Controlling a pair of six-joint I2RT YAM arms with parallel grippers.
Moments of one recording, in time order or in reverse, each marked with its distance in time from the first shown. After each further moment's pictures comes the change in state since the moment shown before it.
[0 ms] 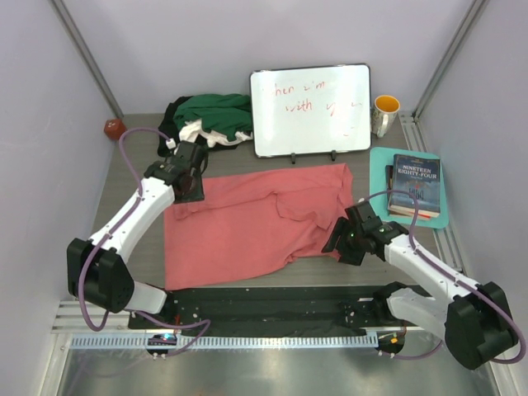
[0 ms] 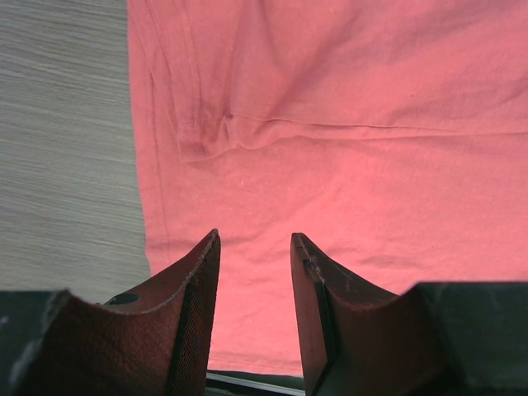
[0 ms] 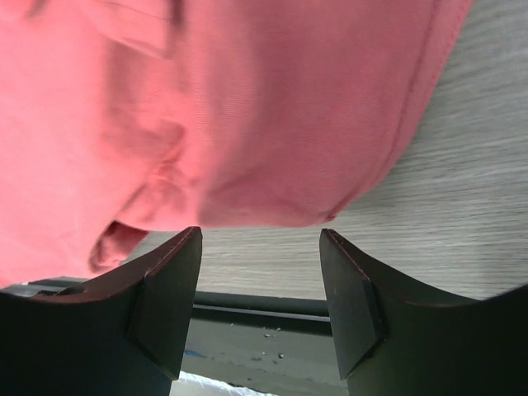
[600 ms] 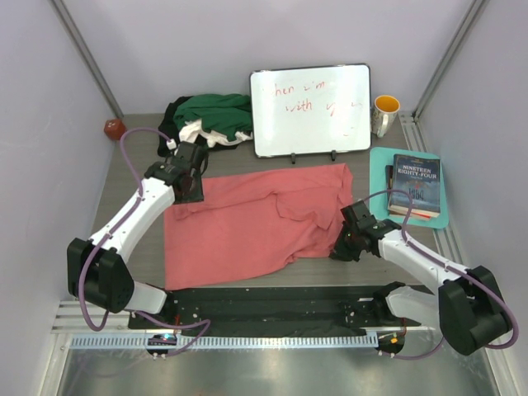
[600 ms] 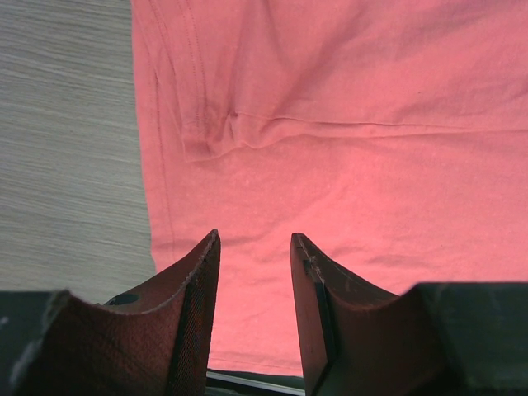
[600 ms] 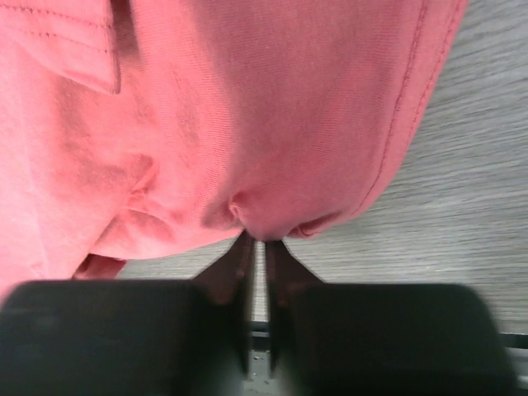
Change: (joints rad) left arm 0.000 -0.004 -0.006 0.000 -0.008 0.016; right arm 0.002 0.101 -0.032 0.068 0.036 0.015
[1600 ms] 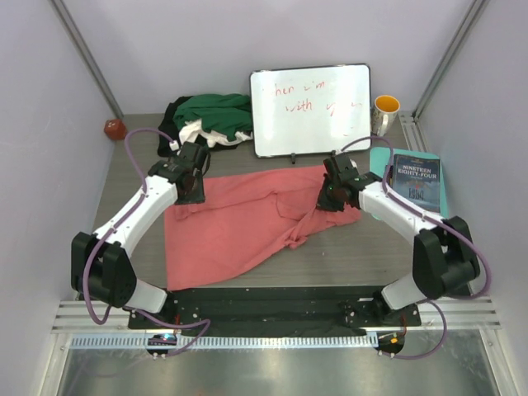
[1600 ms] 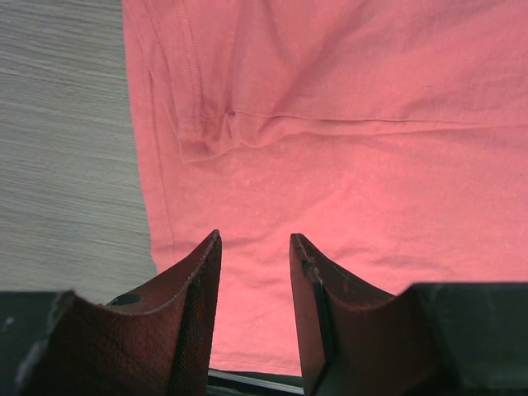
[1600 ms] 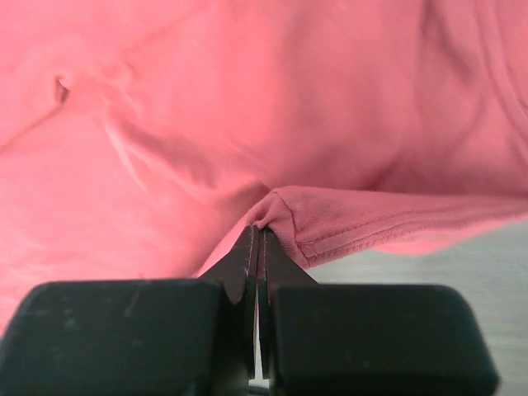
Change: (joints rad) left arm 0.000 0.036 -0.001 0.000 0.007 0.004; right arm 0.000 0.329 0.478 0.006 0.106 -0.180
